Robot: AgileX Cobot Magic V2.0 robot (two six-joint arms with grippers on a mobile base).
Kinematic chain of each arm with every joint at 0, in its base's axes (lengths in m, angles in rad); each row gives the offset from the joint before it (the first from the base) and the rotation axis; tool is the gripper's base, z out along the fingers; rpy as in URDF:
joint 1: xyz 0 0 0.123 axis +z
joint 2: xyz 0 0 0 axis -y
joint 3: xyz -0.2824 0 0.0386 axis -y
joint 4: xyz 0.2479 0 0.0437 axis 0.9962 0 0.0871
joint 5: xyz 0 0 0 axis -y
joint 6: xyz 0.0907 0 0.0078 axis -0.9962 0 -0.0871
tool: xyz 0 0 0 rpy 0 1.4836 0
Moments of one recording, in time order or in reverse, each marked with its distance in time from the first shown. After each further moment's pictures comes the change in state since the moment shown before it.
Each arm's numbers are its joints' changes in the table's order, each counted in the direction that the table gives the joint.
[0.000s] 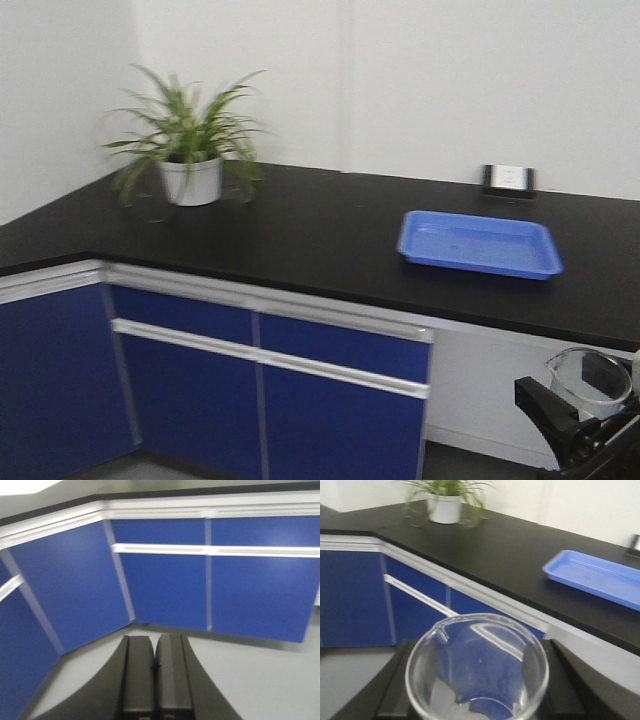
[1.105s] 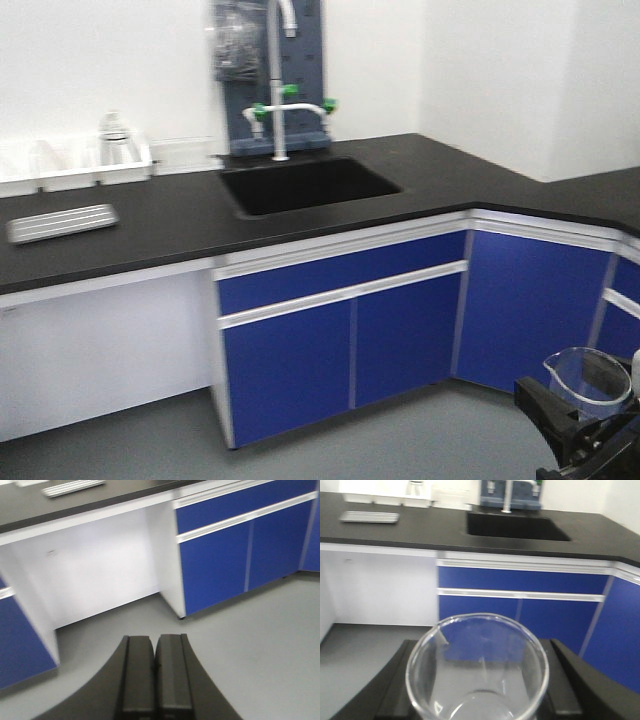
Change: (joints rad) left arm 0.000 0.000 0.000 0.000 0.000 0.000; right arm 0.000 0.000 0.000 0.000 0.000 0.000
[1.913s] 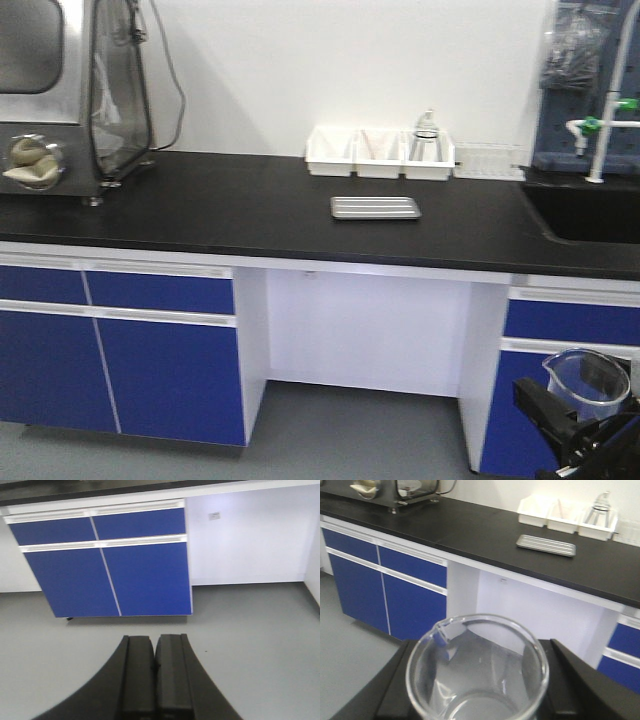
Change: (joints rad) left arm 0.000 0.000 0.000 0.000 0.000 0.000; right arm 0.000 0.000 0.000 0.000 0.001 0.000
